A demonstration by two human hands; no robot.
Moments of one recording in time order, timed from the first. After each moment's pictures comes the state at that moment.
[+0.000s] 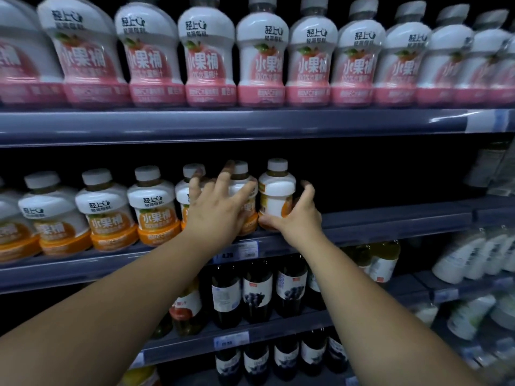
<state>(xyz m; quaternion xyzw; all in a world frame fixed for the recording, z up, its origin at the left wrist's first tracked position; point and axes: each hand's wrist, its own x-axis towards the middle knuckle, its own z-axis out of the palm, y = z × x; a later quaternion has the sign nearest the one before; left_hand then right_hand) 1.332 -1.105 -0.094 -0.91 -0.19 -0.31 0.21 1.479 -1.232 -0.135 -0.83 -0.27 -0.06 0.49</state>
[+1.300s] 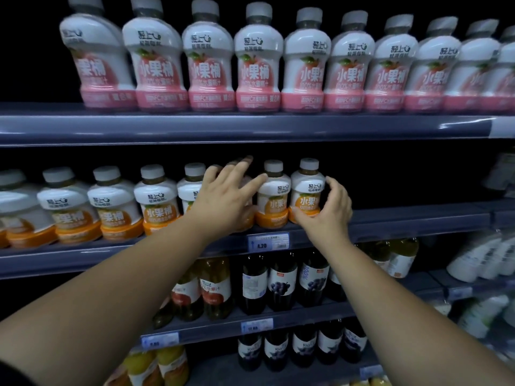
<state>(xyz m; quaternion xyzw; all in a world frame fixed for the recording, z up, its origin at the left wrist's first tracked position) 1.273 -1.066 -0.064 -0.92 -0.10 -0.30 0.22 1.430 -1.237 -0.127 -0.79 -0.28 -0.23 0.48</state>
